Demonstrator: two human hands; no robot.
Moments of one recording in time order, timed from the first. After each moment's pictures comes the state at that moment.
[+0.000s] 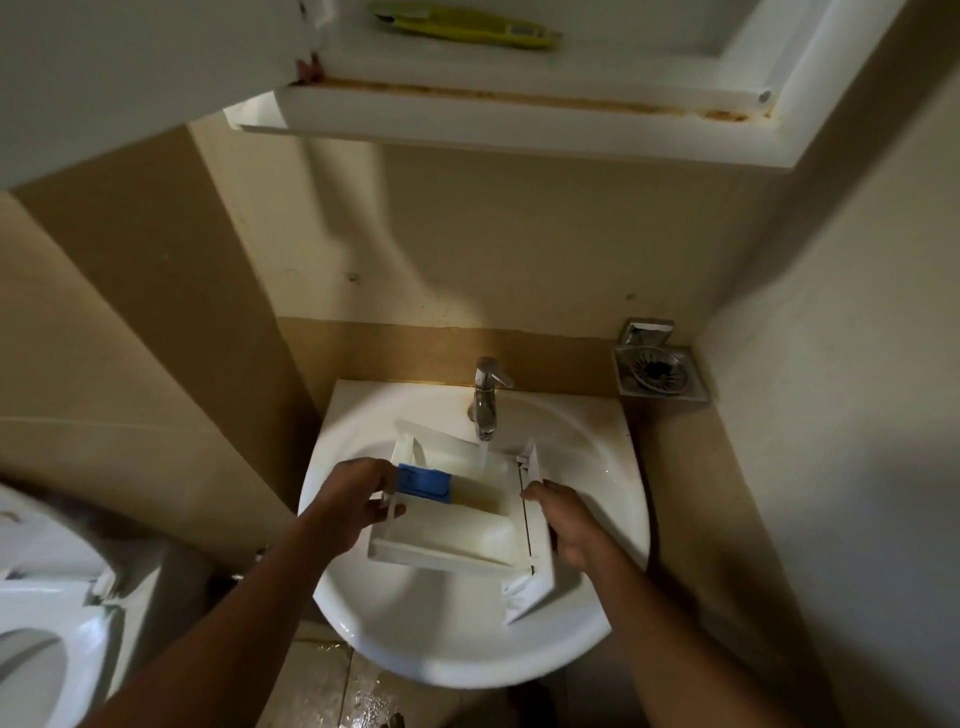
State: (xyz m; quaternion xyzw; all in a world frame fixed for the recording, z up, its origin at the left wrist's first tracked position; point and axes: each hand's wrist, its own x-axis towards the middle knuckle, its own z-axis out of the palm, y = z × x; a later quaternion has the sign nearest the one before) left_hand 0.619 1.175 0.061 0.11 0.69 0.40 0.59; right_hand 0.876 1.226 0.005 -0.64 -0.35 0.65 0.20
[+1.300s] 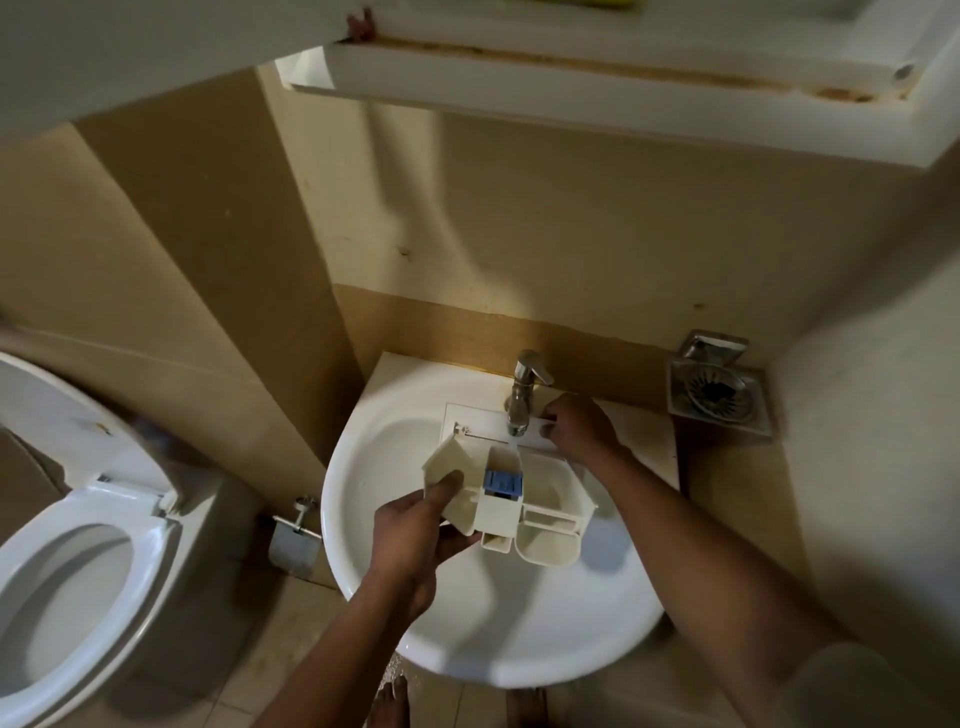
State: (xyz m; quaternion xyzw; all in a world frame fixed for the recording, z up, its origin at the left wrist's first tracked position) left_hand 0.712 1.121 0.085 0.02 0.62 0.57 0.54; right_hand 0.845 1.344 0.018 -0.54 -0.82 0.21 -0.01
